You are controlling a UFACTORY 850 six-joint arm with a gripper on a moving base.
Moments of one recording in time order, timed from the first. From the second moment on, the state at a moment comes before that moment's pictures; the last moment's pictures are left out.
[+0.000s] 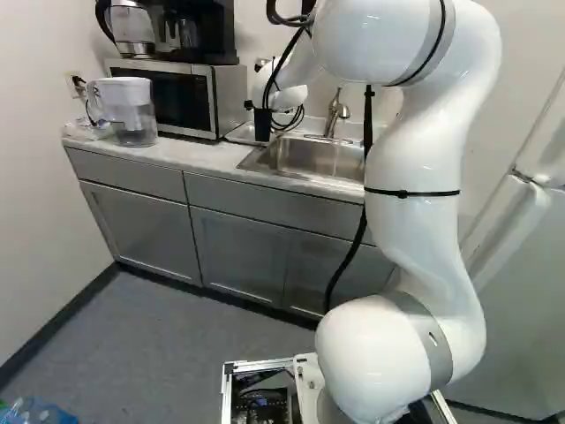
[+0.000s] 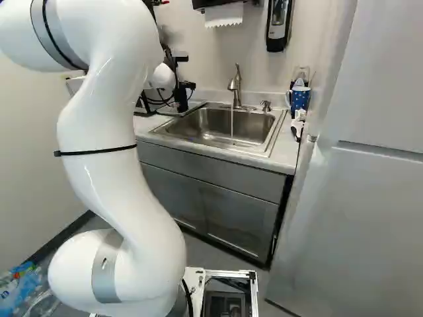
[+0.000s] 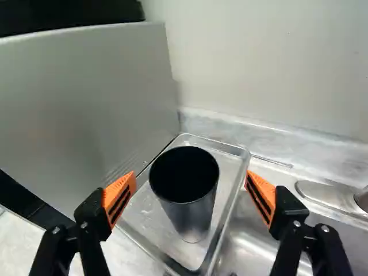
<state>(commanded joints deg) 8.7 -23.5 -78.5 -1.3 17.3 5.2</state>
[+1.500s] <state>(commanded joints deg) 2.3 -17.2 -80.1 -1.3 16.5 5.2</state>
